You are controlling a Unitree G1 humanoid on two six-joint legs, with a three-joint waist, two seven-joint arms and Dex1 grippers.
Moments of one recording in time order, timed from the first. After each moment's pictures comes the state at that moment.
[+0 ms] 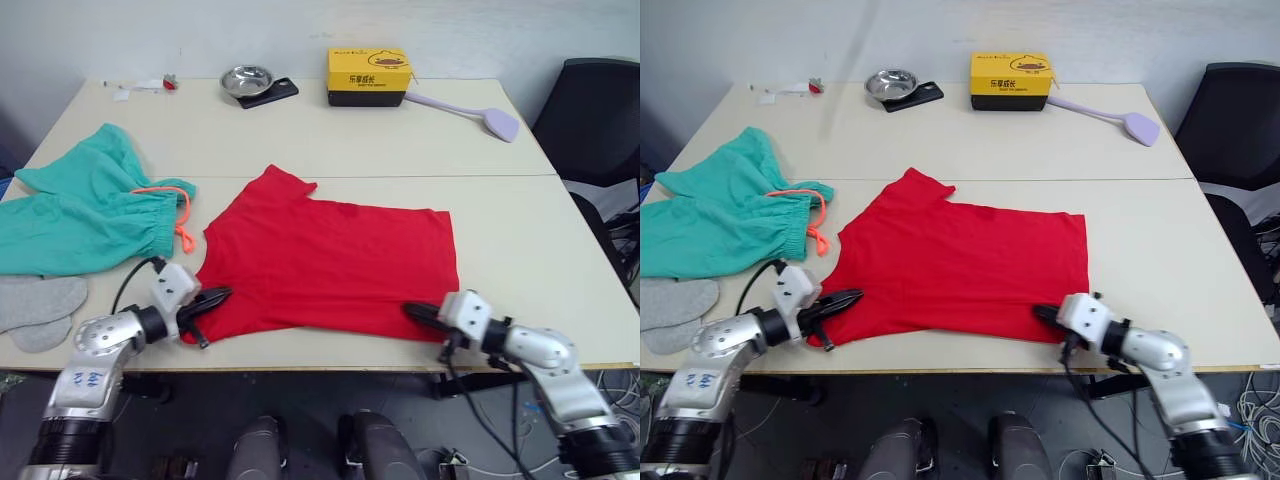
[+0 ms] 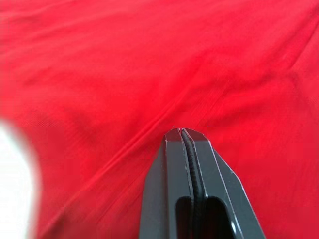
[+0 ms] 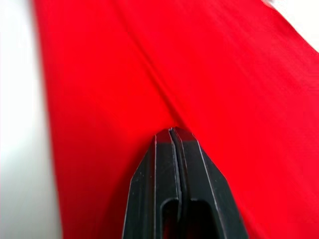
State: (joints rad) left arm -0.04 0.69 0.17 0.04 -0.27 0.14 -0.80; right arm -0.02 -0.70 -0.02 0.05 0.19 -0.18 0.90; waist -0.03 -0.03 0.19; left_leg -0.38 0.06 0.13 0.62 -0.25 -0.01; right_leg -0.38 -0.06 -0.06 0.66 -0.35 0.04
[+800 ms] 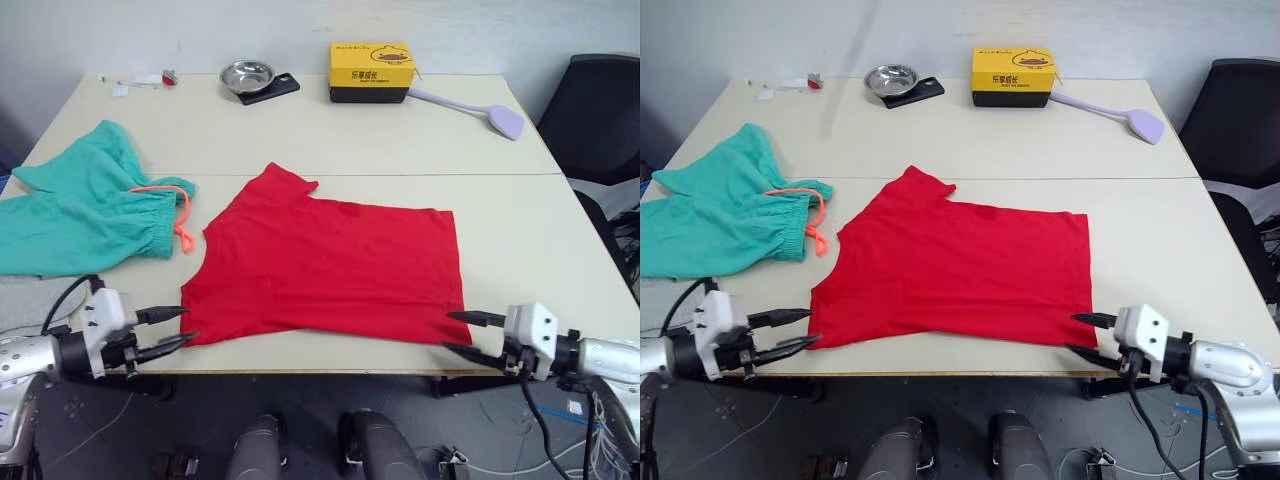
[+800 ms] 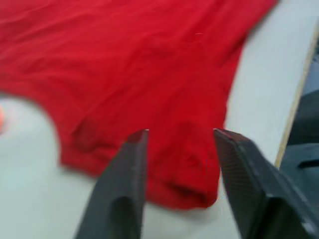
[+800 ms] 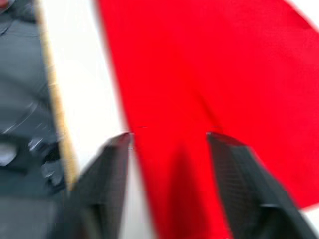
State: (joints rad) left arm 0.19 0.84 0.33 -0.13 -0.37 0.02 -1.11; right arm 0.15 -0.82 -0.14 -0.14 0.33 -0.10 1.13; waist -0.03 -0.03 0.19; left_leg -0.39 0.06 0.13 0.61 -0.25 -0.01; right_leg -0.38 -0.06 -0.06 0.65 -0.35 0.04
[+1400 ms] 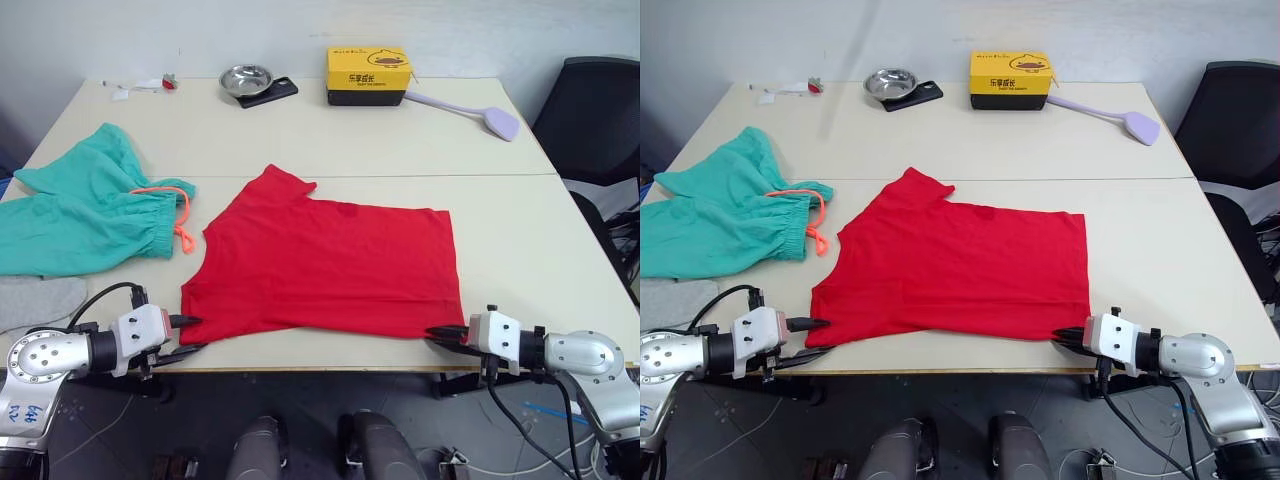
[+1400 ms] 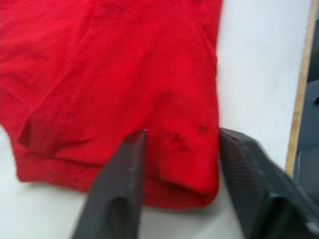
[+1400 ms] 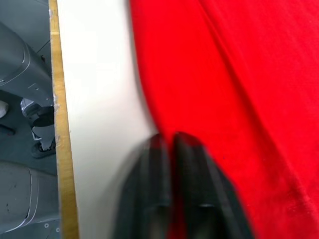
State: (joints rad) left arm 0.11 0.88 0.21 0.00 -0.20 -0.10 -1.06; right arm 0.02 -0.82 -0.02 0.01 0.19 -0.24 1.10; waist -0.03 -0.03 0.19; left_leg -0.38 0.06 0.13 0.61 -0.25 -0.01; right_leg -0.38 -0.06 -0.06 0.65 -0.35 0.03
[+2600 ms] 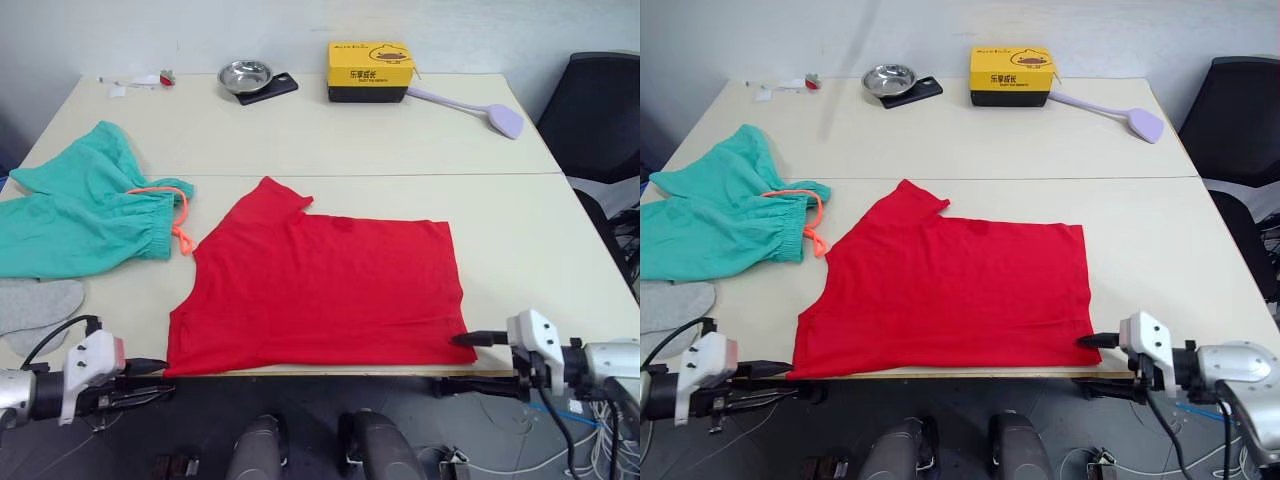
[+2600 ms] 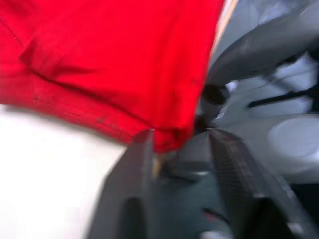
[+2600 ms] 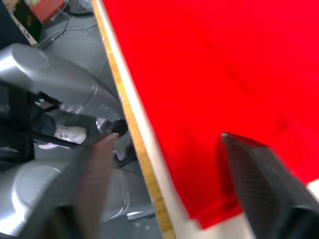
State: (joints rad) left arm 0.39 1.01 0.47 -0.16 -0.52 0.25 -1.22; right arm 0.14 -0.98 -0.19 -0.16 0.56 0.23 1.27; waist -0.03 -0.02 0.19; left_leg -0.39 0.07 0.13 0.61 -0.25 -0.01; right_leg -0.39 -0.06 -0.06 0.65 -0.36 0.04
